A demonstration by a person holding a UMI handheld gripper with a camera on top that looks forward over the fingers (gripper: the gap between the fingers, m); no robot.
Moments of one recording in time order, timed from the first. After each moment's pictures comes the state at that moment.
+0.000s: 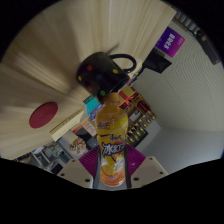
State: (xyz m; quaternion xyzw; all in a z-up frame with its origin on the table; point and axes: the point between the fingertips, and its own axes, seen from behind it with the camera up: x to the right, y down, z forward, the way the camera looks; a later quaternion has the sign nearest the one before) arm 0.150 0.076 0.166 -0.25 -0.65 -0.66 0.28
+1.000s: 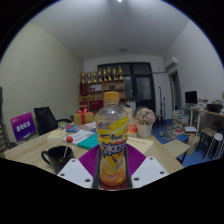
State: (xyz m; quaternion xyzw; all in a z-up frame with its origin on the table) arm 0.207 0.077 0.084 -0.73 0.00 0.05 0.68
